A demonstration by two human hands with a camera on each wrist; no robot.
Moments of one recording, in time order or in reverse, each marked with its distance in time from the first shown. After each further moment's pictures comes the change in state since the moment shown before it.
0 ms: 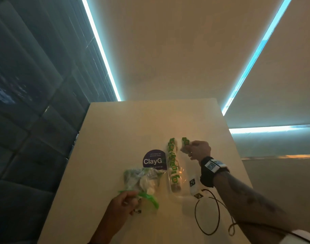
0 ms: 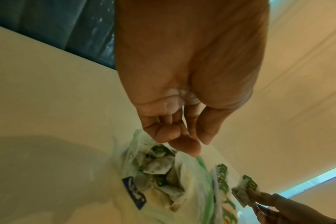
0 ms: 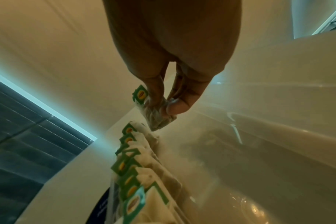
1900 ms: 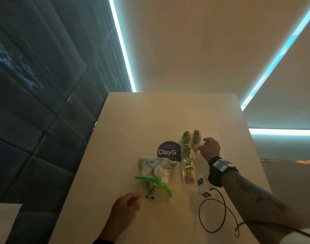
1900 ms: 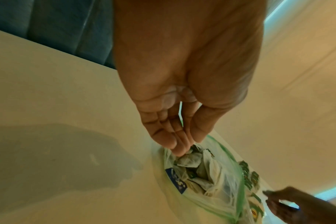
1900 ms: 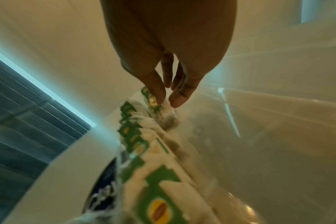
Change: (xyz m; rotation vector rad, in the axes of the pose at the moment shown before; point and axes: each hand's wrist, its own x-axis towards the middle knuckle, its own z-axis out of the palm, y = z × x) left_hand -0.033 -0.039 -0.018 0.076 0.106 -0.131; right_hand 0.009 0.023 0.033 -0.250 0.103 -0.118
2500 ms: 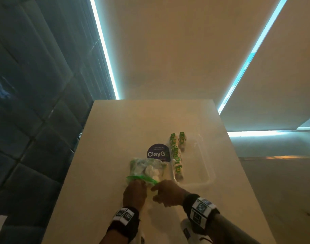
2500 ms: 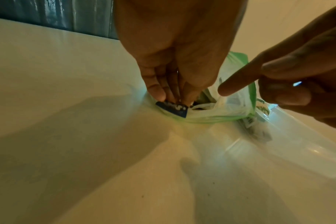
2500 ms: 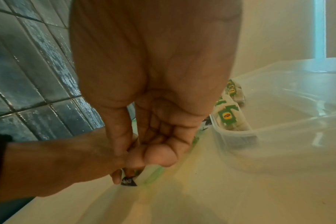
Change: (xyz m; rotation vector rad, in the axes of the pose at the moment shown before) left_hand 0.051 0.023 0.056 0.717 0.118 0.183; right_hand -0.197 -0.022 0.029 -0.325 -0.875 -0.253
